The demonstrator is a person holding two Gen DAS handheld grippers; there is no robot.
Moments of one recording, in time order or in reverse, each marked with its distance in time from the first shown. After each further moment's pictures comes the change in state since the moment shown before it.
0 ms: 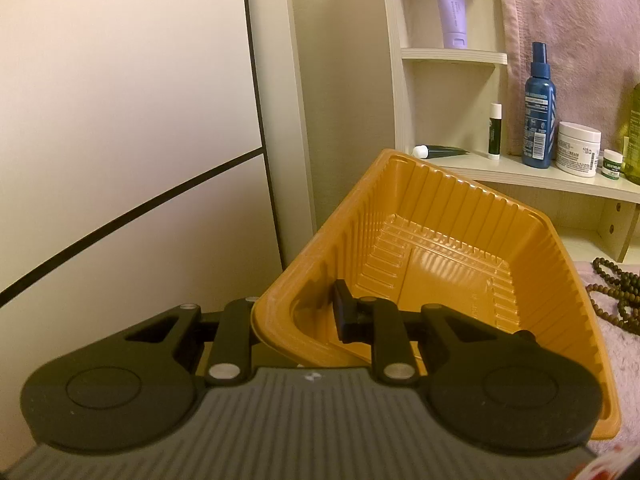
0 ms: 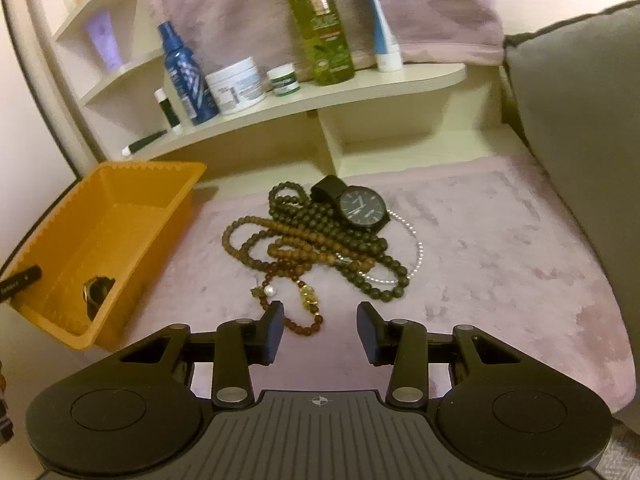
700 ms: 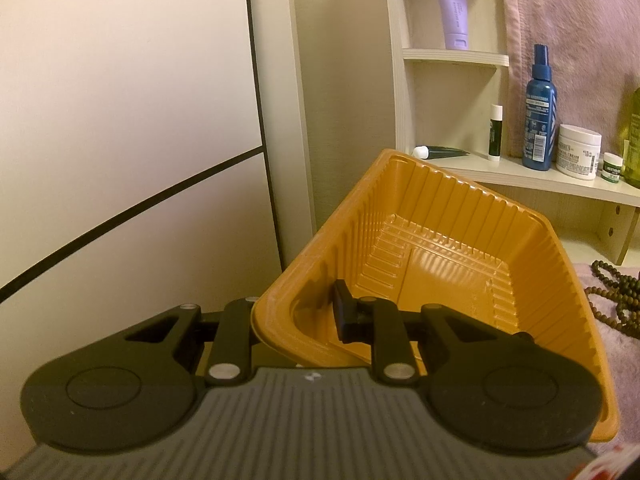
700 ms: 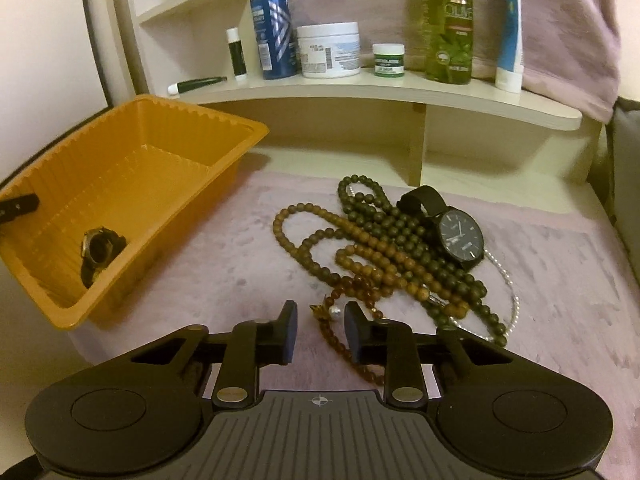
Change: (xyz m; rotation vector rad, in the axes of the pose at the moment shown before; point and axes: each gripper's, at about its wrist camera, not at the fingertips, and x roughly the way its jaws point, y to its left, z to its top) left arm -0.001 0.001 0.002 -0.007 0.004 -0.005; right arm 0.059 0.052 0.004 -0.250 0.030 0.011
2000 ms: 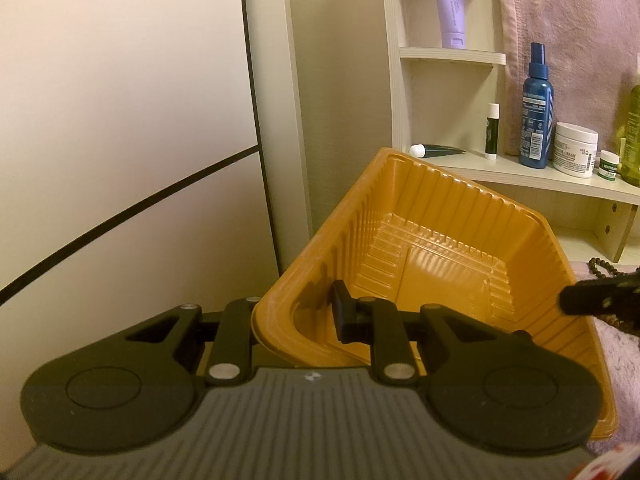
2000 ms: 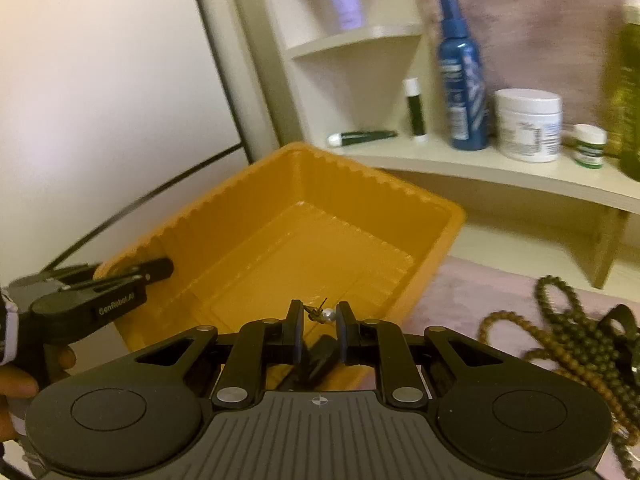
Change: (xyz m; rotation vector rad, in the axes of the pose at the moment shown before) left arm 0.001 0.000 0.002 0.010 0.005 -0.011; right arm 0.025 0.103 0.064 -0.096 -0.064 0.365
